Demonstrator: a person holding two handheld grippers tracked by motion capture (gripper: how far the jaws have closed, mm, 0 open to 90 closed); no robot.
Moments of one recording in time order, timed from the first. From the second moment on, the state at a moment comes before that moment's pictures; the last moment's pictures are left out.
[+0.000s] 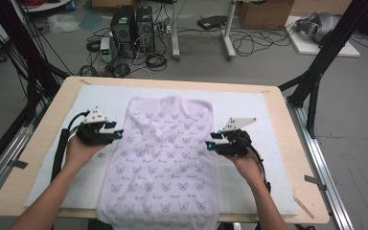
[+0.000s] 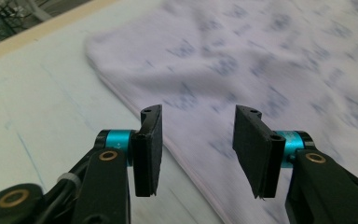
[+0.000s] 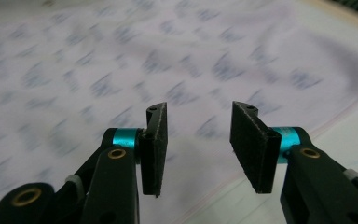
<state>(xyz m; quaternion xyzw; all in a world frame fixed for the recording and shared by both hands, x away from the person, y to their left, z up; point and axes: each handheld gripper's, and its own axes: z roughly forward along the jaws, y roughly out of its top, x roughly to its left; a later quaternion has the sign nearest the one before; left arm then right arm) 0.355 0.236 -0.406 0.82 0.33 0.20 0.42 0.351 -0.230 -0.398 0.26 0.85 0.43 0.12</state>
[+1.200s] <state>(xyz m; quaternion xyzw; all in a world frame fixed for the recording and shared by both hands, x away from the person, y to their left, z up) 0.252 0.235 -0.433 0.86 0.26 0.14 0.42 0.261 -0.228 -0.437 0.19 0.88 0.44 0.05</state>
